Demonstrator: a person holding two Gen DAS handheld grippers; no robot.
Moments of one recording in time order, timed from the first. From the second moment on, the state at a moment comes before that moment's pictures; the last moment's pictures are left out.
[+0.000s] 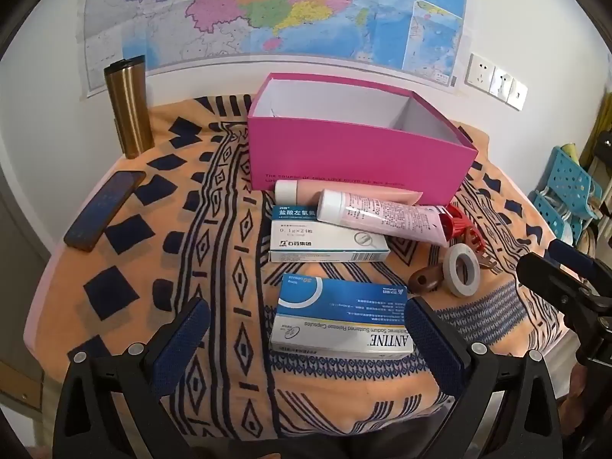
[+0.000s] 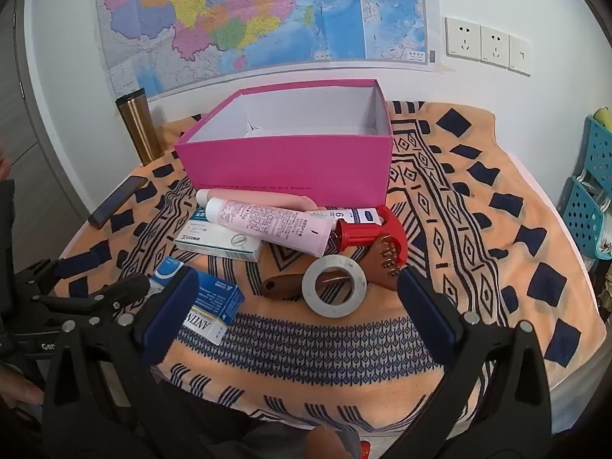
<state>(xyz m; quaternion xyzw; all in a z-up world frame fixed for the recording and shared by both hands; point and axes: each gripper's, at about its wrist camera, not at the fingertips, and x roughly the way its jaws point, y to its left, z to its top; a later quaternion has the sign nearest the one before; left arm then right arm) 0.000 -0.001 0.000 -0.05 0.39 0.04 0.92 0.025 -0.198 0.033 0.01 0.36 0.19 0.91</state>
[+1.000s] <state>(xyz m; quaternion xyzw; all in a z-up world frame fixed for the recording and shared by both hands) -0.001 0.006 -0.003 -0.06 0.39 0.05 0.92 0.023 -0.193 0.031 0.01 0.36 0.19 0.91</state>
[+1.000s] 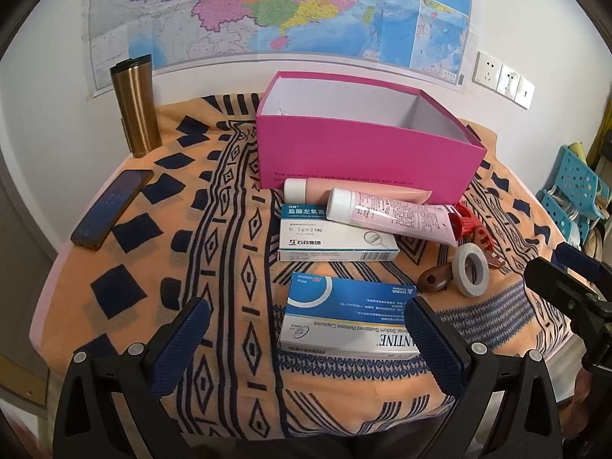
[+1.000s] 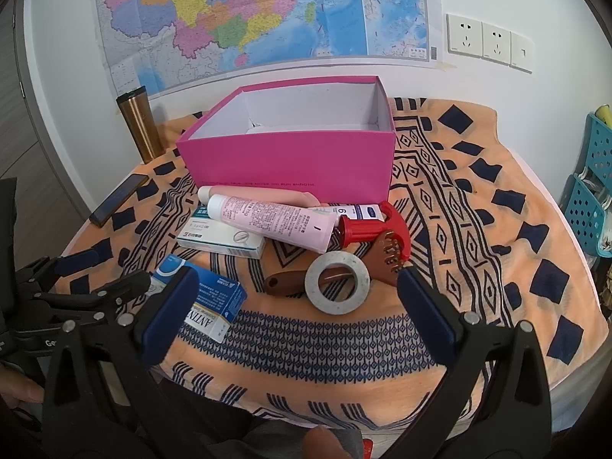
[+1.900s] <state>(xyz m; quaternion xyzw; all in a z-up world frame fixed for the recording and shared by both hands) 0.000 0.007 0.002 -0.06 0.39 0.05 0.92 0.026 -0.197 0.033 0.01 0.37 0.19 0.91</state>
